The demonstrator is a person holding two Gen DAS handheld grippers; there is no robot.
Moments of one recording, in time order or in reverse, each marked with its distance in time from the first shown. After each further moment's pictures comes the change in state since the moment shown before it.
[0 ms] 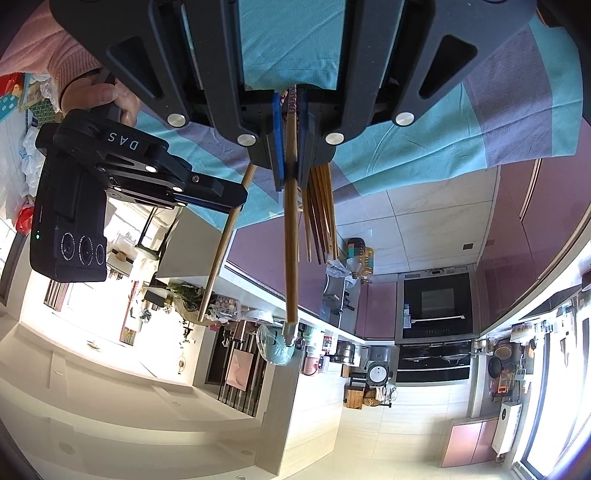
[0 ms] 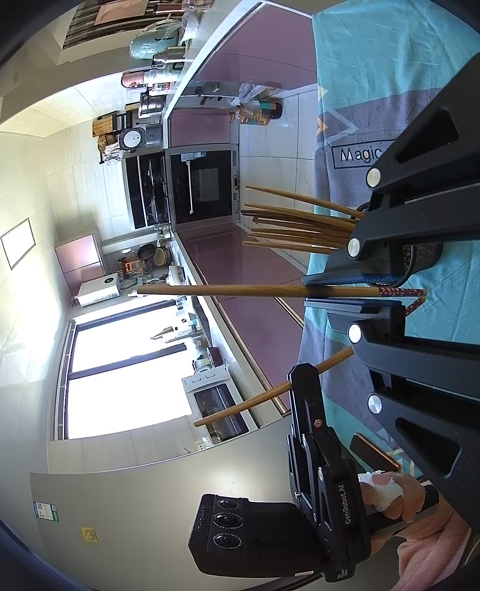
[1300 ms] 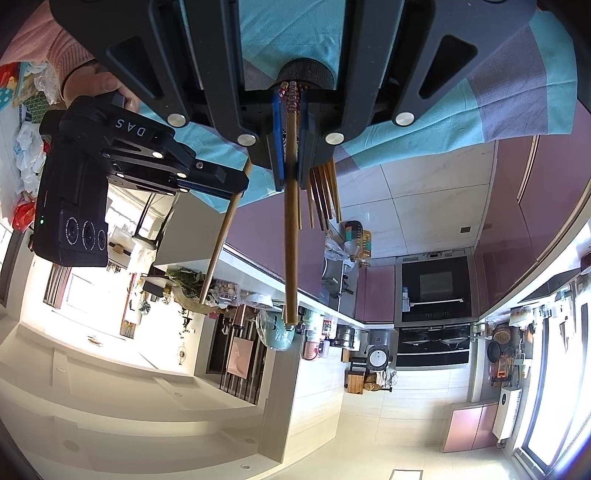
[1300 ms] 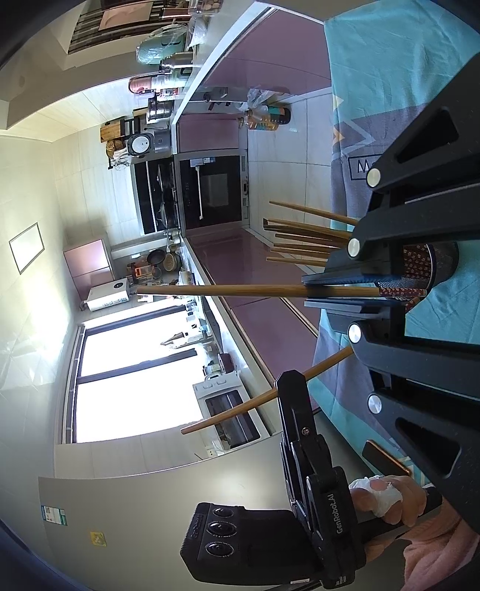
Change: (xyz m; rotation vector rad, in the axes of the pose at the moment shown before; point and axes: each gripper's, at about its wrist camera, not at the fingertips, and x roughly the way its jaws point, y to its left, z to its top) left arm 0.001 -0.012 0.030 0.023 -0.056 0.011; right arm -0.006 -0.006 0.012 0.000 -0.035 -0.020
